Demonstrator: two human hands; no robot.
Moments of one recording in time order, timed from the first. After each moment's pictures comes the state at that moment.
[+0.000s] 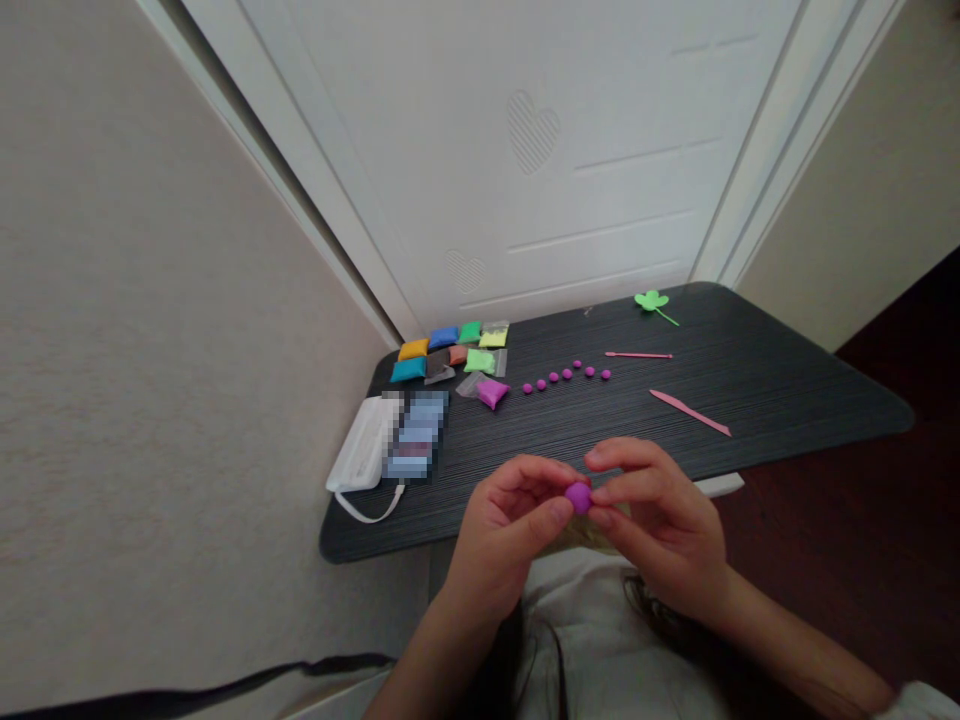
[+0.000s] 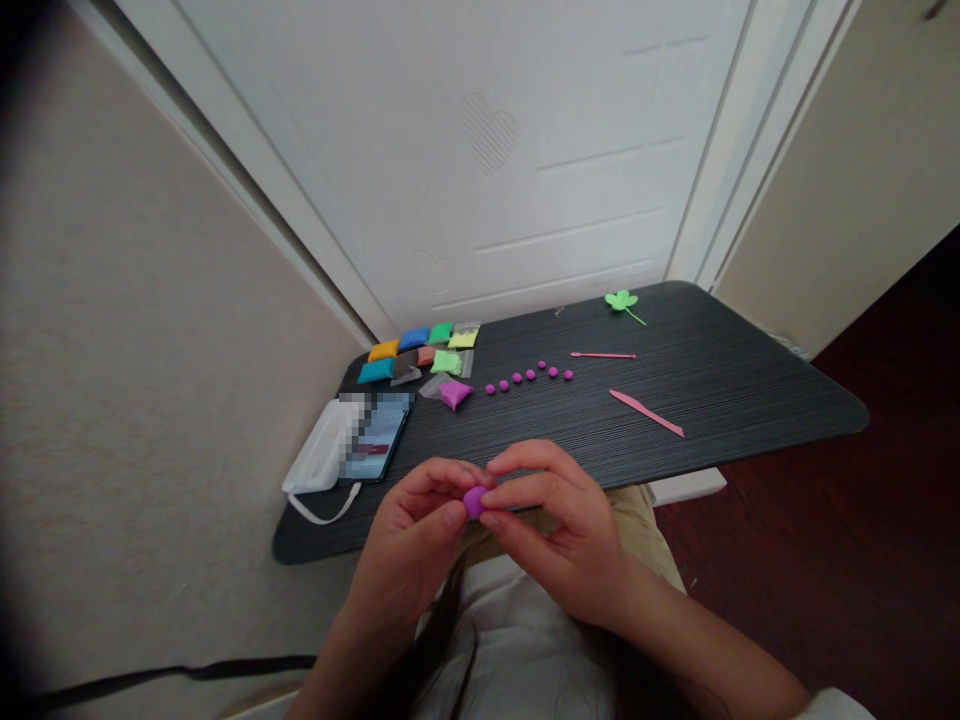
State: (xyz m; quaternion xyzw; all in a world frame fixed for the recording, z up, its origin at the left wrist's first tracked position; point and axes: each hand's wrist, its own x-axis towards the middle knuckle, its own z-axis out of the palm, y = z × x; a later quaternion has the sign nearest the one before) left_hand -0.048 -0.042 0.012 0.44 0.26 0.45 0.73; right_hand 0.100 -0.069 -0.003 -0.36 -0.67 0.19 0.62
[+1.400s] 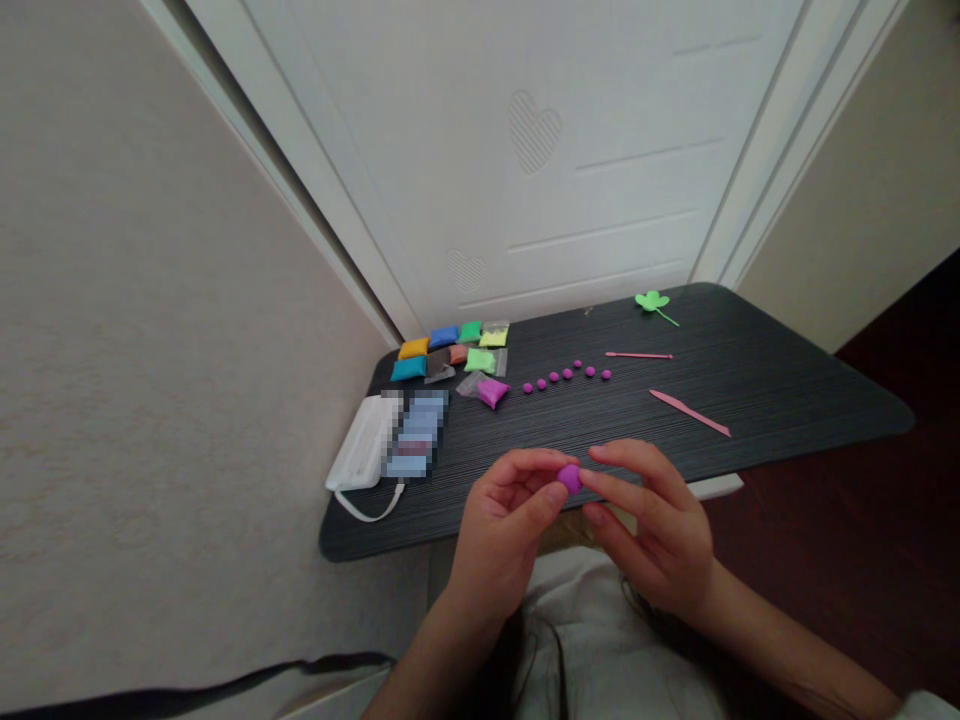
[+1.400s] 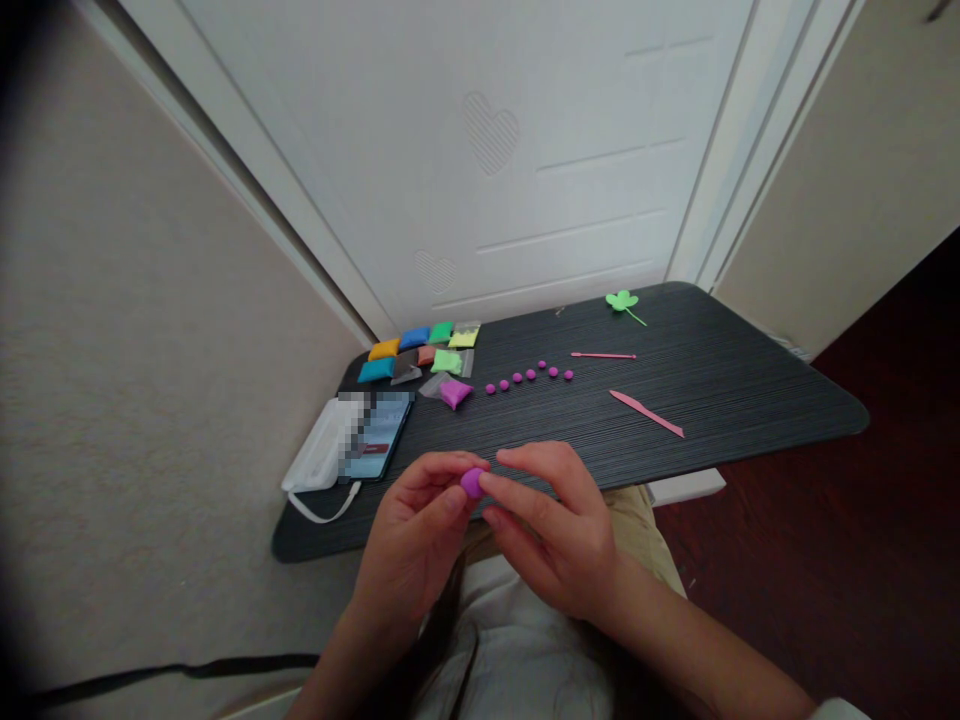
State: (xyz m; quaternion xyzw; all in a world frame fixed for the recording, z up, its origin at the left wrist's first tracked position) left_hand -0.043 -0.041 0.013 0.43 0.30 0.50 0.69; right_hand 0.101 -0.068 -0.016 -0.39 -0.72 0.02 0.58
